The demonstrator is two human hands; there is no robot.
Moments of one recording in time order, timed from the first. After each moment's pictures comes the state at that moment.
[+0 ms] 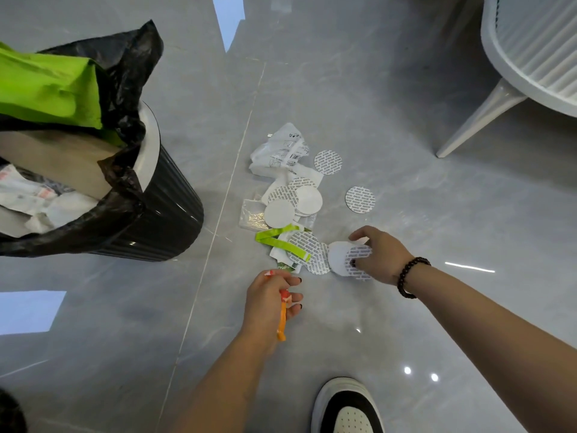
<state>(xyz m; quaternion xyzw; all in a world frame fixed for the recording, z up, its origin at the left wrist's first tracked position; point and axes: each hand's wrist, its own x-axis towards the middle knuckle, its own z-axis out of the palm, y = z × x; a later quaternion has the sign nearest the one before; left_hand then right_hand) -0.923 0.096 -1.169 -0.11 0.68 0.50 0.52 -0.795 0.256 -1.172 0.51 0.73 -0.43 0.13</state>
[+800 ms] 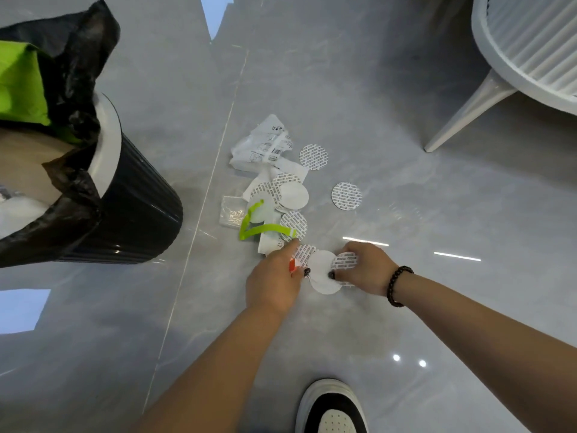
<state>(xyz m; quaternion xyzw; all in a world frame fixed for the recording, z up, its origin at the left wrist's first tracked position) -0.920 0.136 -1.200 0.38 0.85 0.15 0.34 -0.782 0.252 -1.187 0.49 0.74 -0.45 0.15</state>
